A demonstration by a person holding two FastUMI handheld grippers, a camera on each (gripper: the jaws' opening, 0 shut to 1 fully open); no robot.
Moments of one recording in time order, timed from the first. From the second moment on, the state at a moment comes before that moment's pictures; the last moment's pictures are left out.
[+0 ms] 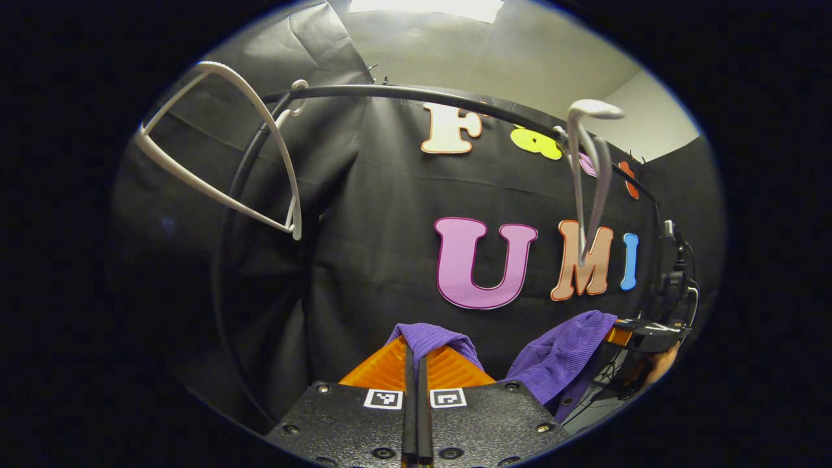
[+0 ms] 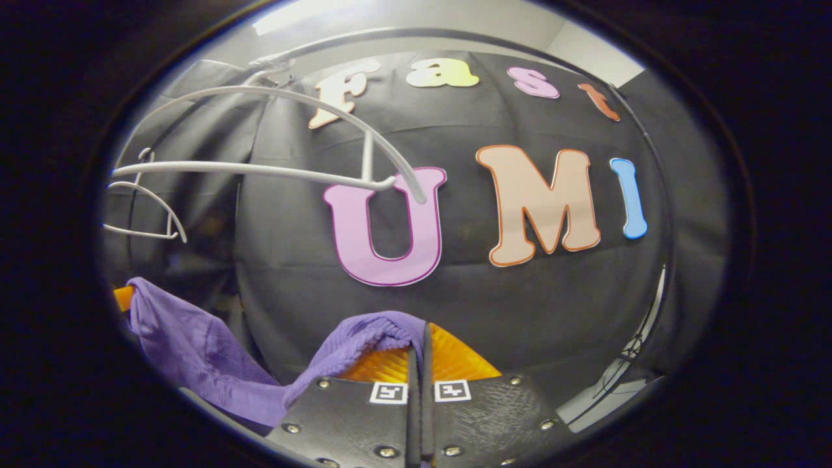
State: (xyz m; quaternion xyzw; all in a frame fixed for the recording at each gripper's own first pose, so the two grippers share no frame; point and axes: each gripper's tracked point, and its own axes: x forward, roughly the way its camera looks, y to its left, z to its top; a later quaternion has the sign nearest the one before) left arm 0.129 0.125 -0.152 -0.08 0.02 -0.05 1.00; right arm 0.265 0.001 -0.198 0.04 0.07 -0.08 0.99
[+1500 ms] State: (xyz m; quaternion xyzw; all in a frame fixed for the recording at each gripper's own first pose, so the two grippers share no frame) left arm 0.100 -0.033 -0.185 -0.07 0.00 -0.18 0.98; right arm 0.153 0.035 -0.189 0.06 0.04 -0.07 0.99
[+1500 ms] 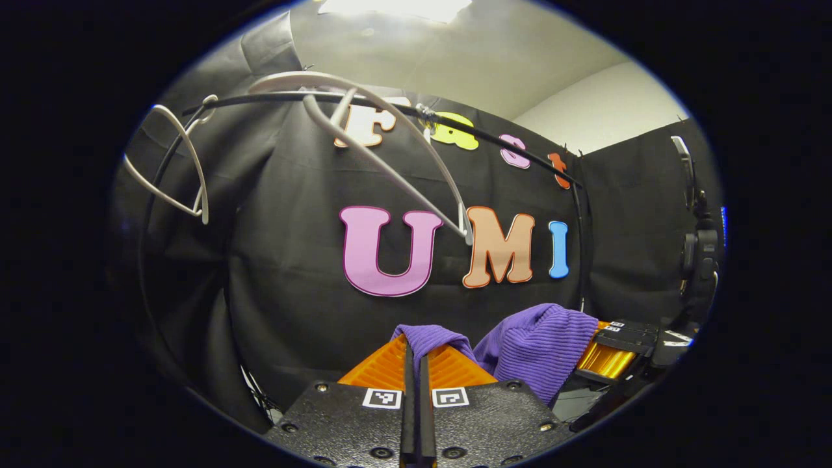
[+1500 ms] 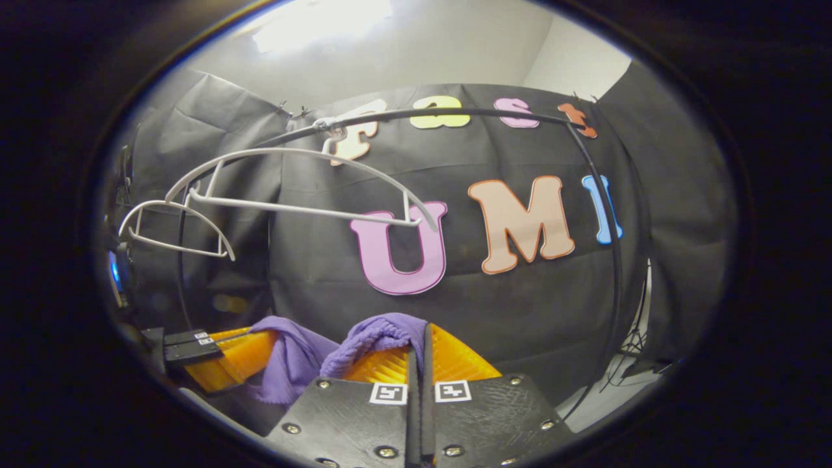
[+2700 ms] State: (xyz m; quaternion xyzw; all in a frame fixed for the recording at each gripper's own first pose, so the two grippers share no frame) left arm 0.105 -0.032 -0.559 -0.06 0.31 -0.15 0.94; right arm 0.103 0.011 -0.583 0.05 0.37 -0.15 0.92
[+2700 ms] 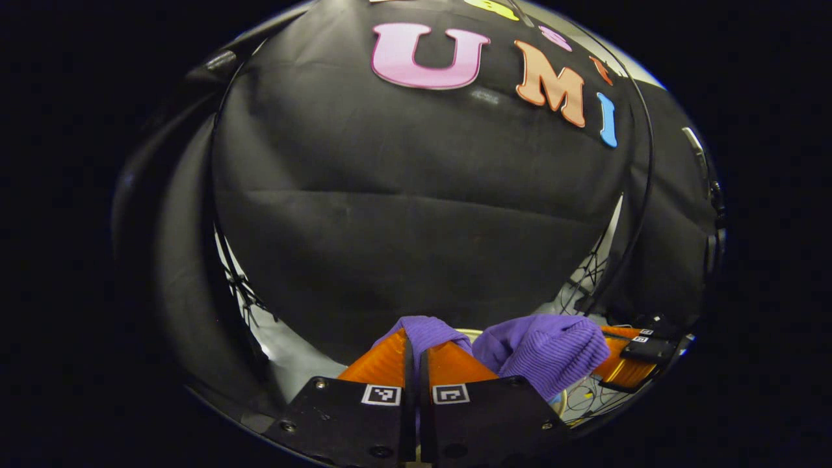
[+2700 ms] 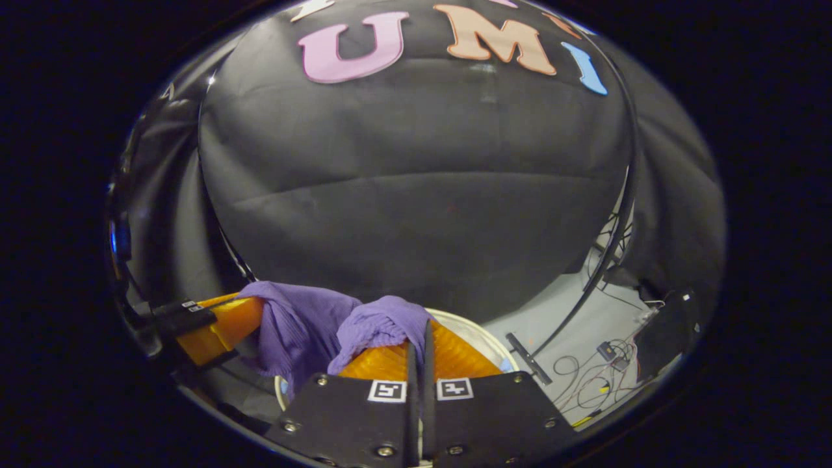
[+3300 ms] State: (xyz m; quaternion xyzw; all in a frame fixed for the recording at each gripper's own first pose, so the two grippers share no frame) left arm 0.081 -0.023 -0.606 -0.04 0.40 -0.13 0.91; right arm 0.071 -0.013 -0.549 0.05 0.36 -0.20 0.91
